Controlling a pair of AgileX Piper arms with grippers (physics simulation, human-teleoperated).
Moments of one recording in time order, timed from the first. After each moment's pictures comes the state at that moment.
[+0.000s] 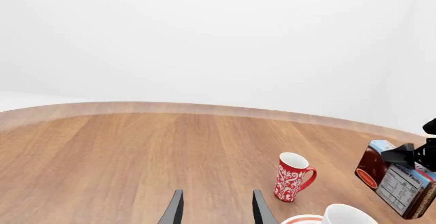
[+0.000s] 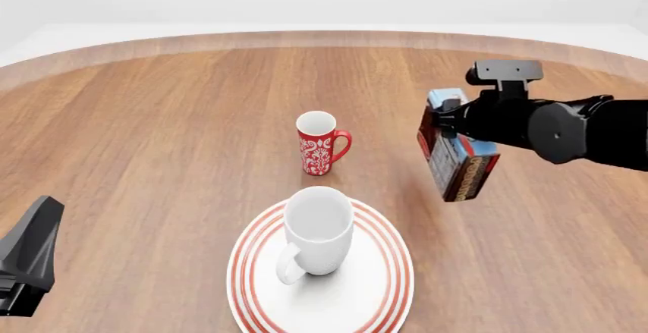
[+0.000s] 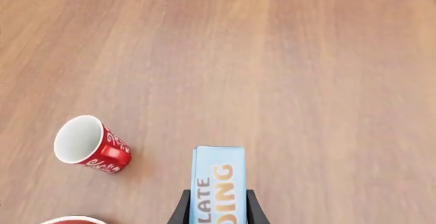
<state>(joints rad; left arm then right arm) -0.11 0.00 0.00 -0.11 -0.15 0.21 1.54 -0.87 -0.03 0.11</state>
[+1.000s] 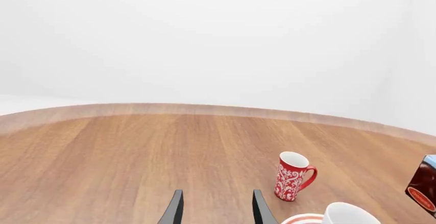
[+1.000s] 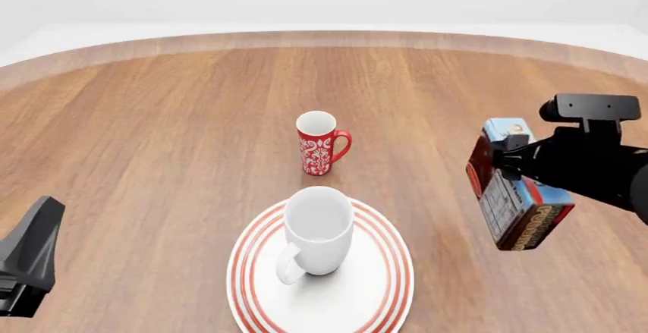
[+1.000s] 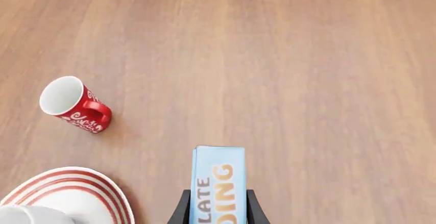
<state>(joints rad) -0.12 0.00 -0.01 -0.11 -0.13 0.12 1.15 -0.58 0.09 0.10</state>
